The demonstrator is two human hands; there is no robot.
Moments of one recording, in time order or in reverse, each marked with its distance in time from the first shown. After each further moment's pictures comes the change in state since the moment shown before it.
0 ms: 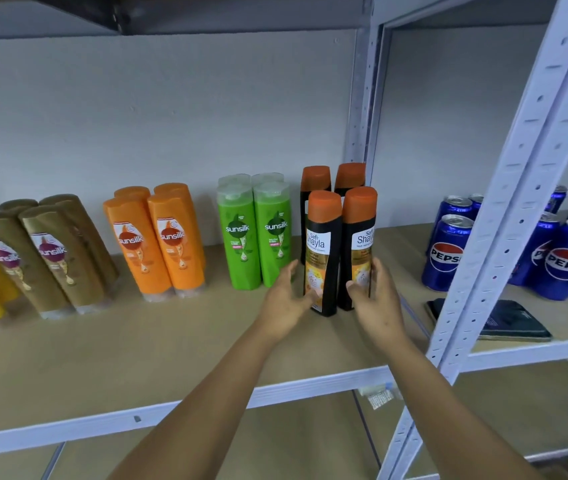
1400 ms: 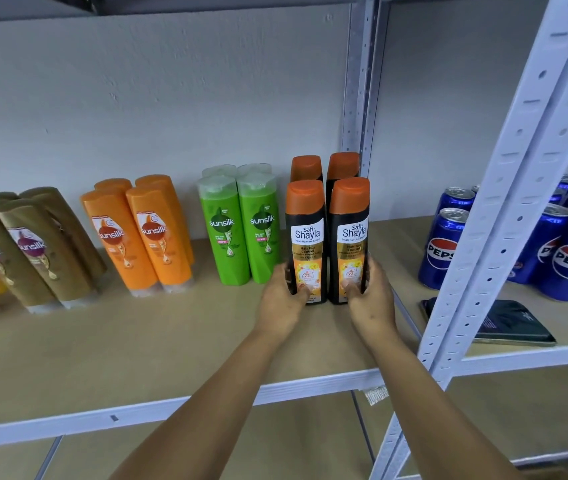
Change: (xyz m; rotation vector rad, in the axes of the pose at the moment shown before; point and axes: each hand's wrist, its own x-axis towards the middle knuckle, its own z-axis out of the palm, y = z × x) left_hand 0.012 -0.005 0.034 0.014 0.219 -0.048; right_hand 0.035 0.046 0.004 -0.089 0.051 -0.023
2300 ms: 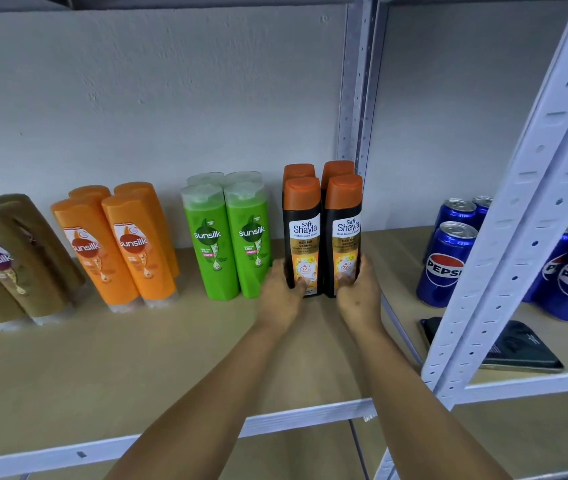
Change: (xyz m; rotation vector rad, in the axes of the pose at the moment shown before) left_hand 0.049 -0.004 0.026 0.023 0.045 0.043; right_hand 0.044 -0.006 0.017 0.070 0.035 0.083
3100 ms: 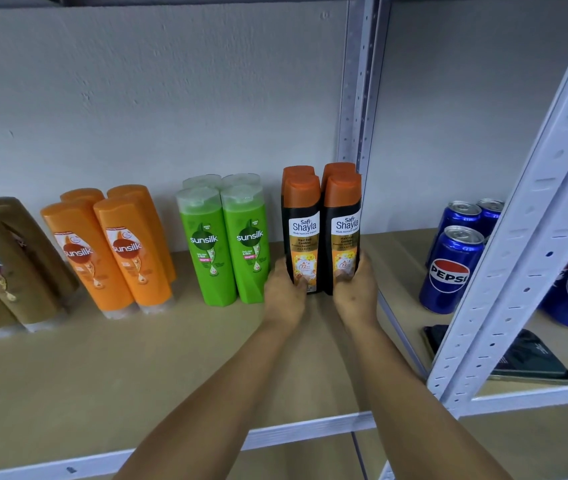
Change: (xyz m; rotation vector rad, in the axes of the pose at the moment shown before) left_hand 0.018 0.003 0.016 0.043 0.065 -0.043; right_hand 0.021 0.007 0.014 -0.010 0.059 -0.019
